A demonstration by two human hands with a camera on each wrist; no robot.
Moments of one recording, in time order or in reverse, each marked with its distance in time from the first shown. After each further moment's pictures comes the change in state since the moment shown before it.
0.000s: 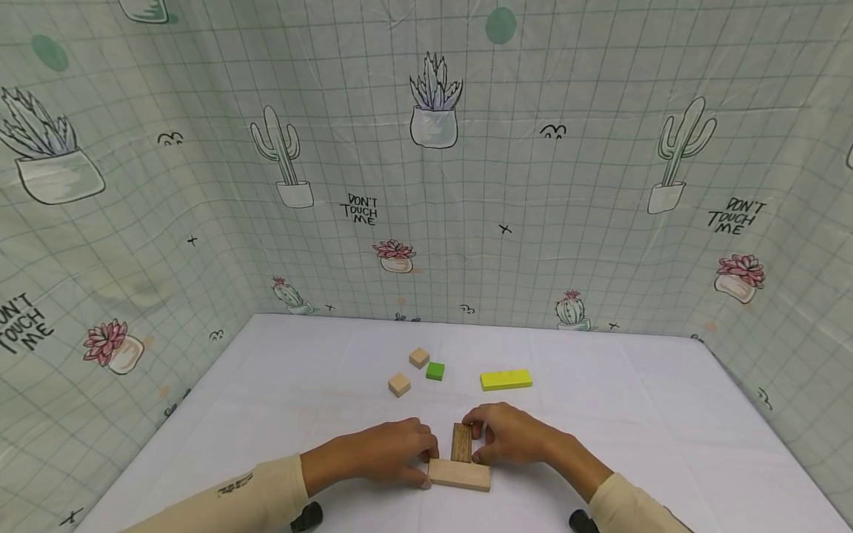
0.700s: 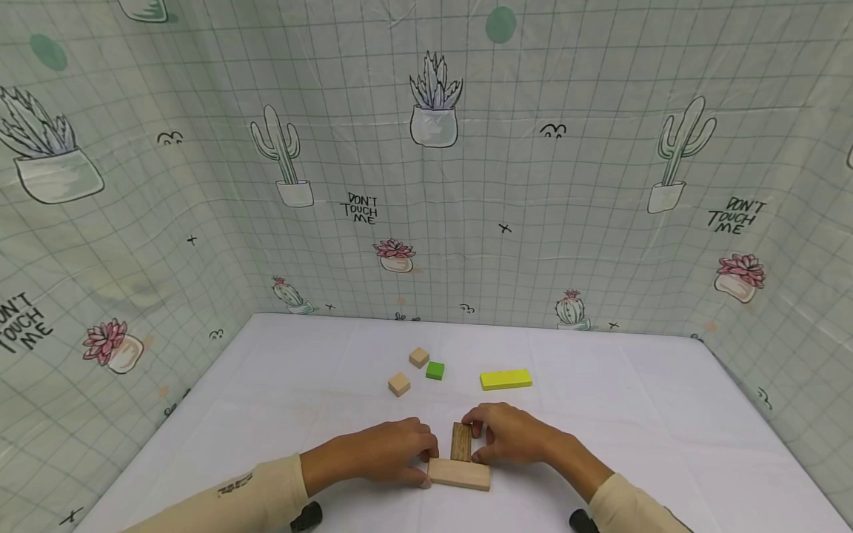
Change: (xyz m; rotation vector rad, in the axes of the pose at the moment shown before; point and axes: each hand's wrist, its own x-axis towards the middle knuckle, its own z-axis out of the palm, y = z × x) left_hand 0.000 -0.003 0.004 0.001 0.009 0.004; right_hand -0.001 0.000 0.000 -0.029 0.003 -0.005
